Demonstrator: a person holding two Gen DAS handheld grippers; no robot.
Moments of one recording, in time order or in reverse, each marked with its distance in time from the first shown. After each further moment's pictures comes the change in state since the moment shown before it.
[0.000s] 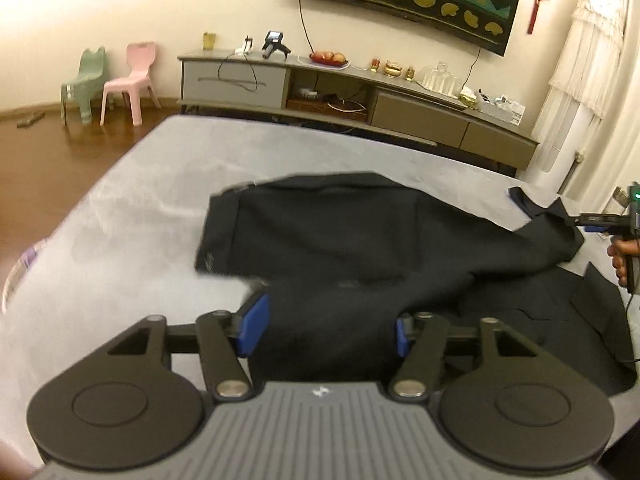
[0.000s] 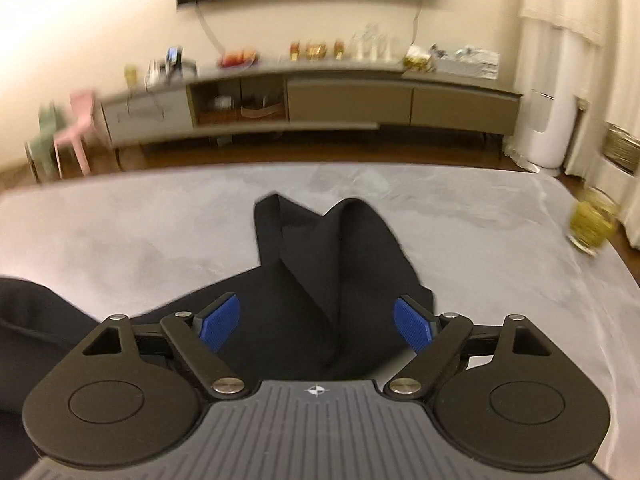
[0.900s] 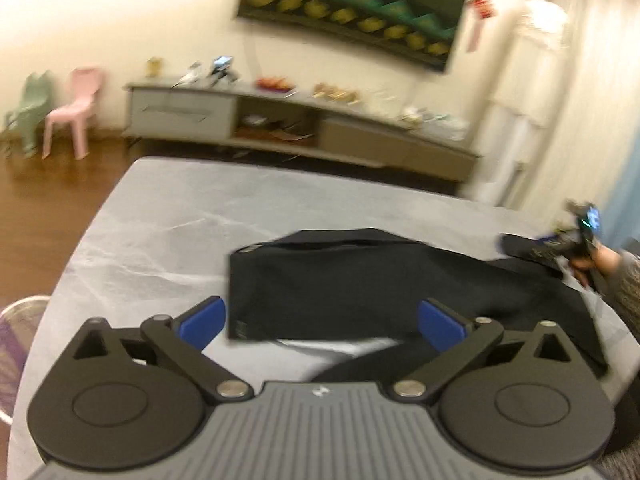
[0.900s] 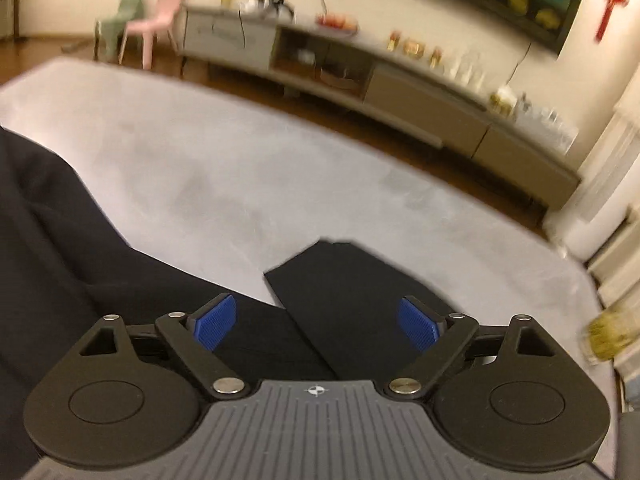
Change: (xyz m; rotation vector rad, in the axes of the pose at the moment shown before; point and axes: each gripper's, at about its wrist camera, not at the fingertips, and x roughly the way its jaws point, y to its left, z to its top) left arm 0.033 0.096 0.048 0.052 -0.036 -0.190; right arm 0.000 0.060 -0.022 -0.374 0.083 0.027
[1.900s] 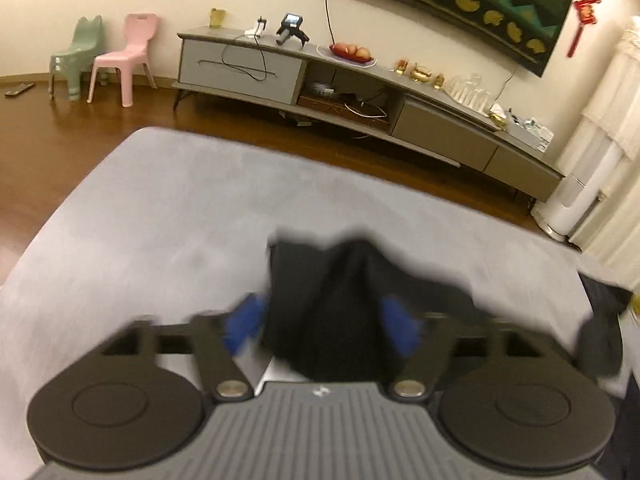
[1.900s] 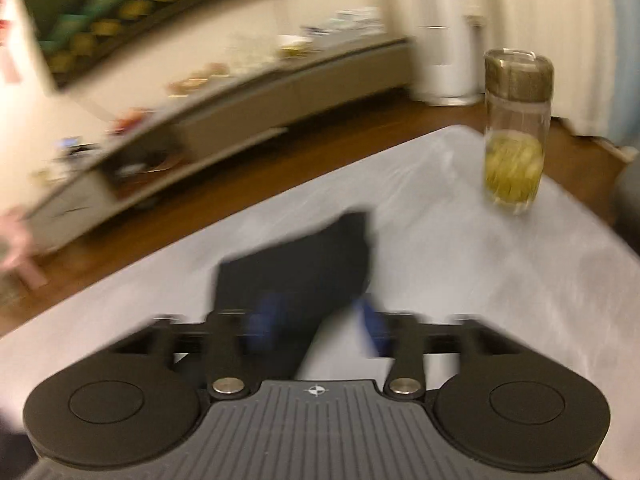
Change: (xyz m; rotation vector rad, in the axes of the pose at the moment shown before) left arm 0.123 0.011 0.038 -0.143 0.047 0.116; right arm -0.058 -0.146 -0.050 0.787 -0.152 -0.058
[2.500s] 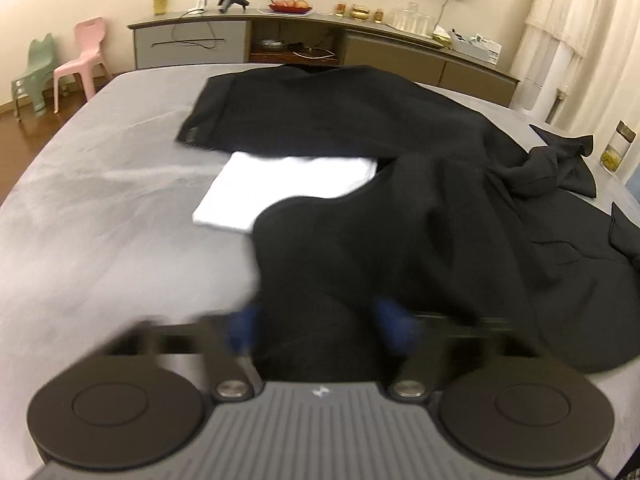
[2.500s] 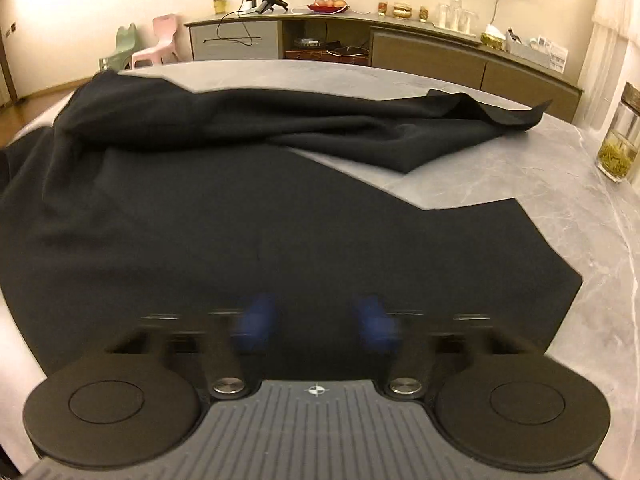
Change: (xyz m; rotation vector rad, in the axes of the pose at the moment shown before) left arm -0.036 -0.036 -0.117 0.190 0.094 -0.013; right arm -0.112 0.060 -0.188 -0.567 0.180 0.168
